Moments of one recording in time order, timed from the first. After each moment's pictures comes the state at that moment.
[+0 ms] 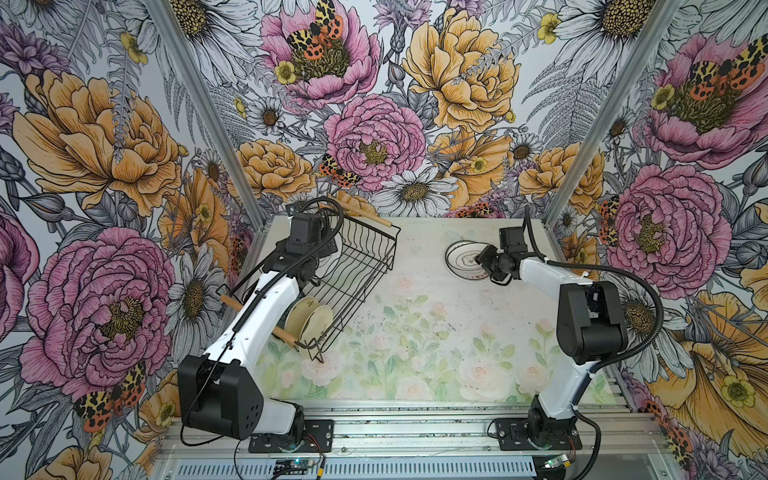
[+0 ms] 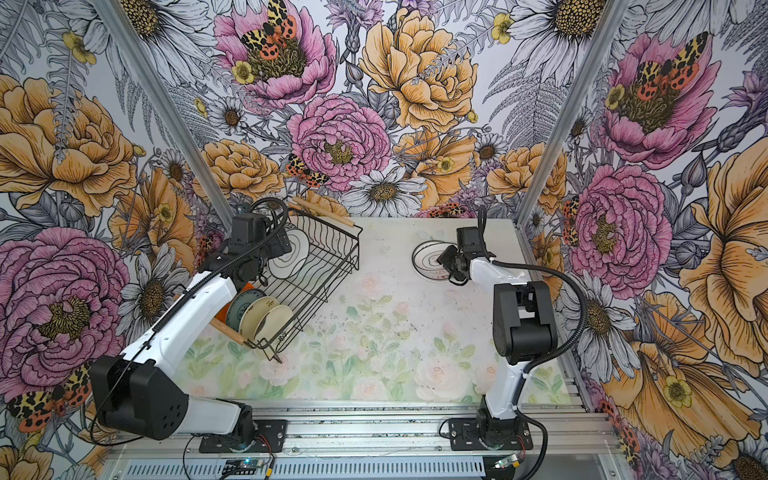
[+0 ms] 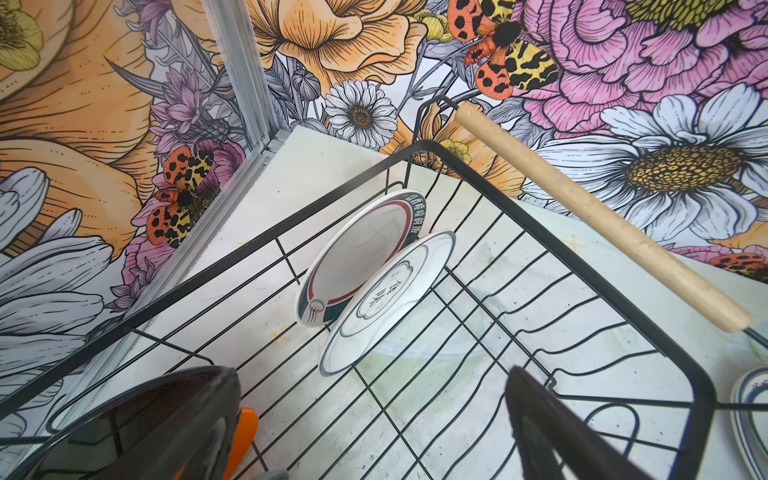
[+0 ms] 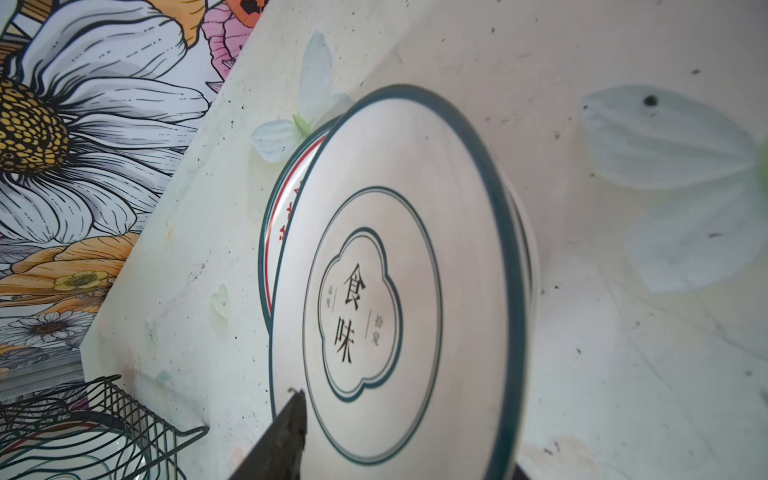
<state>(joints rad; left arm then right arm) -0.22 1.40 1.27 -0.47 -0.41 -0.37 0.06 1.85 1.27 -0.32 -0.16 0.79</state>
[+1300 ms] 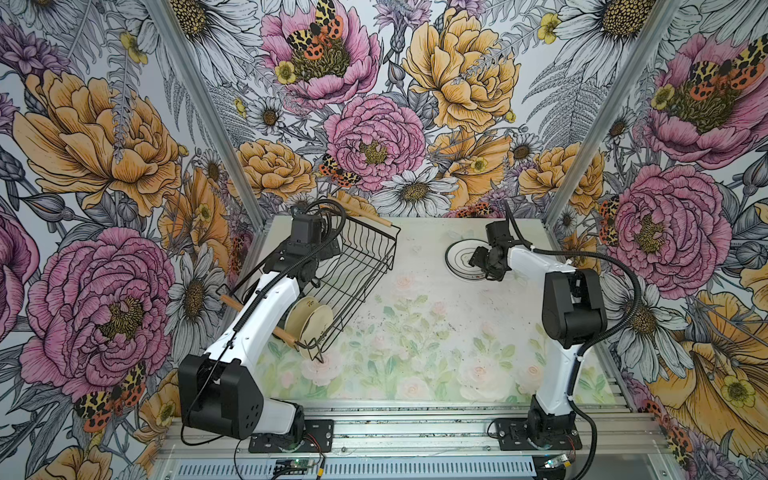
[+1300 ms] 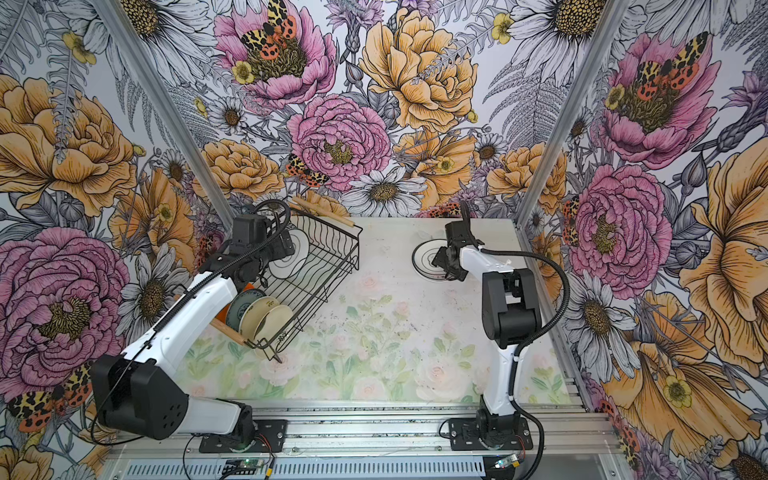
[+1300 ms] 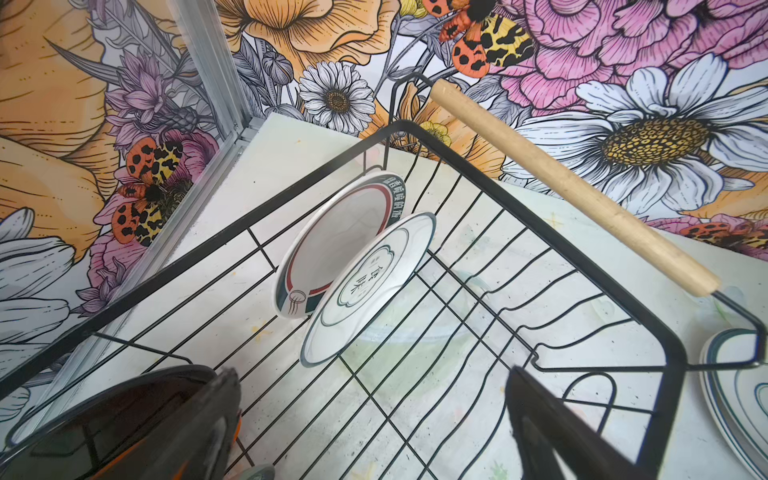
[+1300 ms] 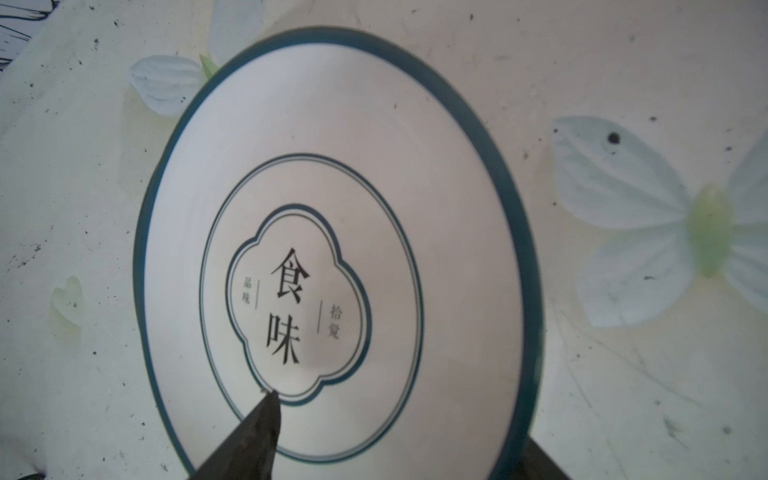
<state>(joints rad) -0.22 1.40 1.26 -0.47 -0.34 -0.36 0.11 2.01 1.47 -0.56 0.00 0.63</state>
